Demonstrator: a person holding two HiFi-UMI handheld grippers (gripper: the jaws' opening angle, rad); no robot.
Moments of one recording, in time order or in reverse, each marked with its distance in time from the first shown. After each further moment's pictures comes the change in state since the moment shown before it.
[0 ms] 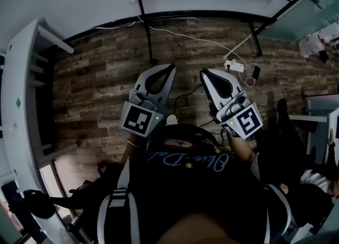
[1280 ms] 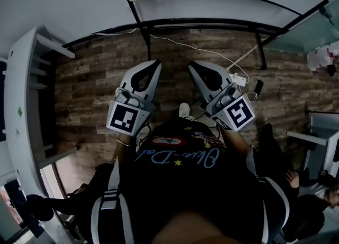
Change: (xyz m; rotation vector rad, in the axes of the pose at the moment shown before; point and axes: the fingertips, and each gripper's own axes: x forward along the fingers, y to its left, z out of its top) left arm 0.109 0.076 0.005 0.068 0.046 0.095; right arm 0.067 -0.127 -0.014 0.042 -0.074 0.101
